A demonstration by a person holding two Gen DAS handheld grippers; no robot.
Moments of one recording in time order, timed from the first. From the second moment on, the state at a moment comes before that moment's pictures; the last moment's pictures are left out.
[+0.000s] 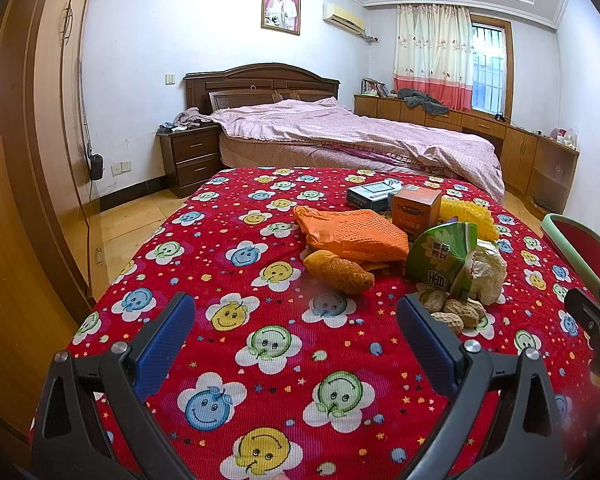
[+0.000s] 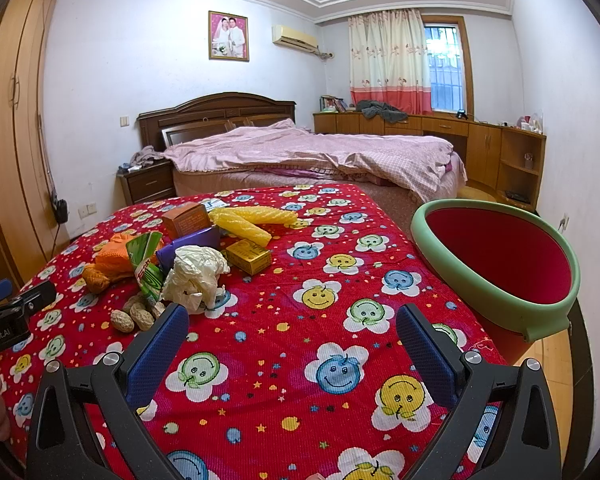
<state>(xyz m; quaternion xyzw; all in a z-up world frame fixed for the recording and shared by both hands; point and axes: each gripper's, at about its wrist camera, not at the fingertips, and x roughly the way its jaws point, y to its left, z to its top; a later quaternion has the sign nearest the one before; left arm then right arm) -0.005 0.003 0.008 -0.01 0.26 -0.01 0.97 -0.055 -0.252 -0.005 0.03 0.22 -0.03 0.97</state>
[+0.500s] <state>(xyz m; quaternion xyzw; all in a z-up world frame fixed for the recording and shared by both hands) 0.000 -0.001 0.011 0.00 0.27 -0.02 0.96 -0.054 -0.254 -0.006 0.04 0.22 -0.03 0.97</state>
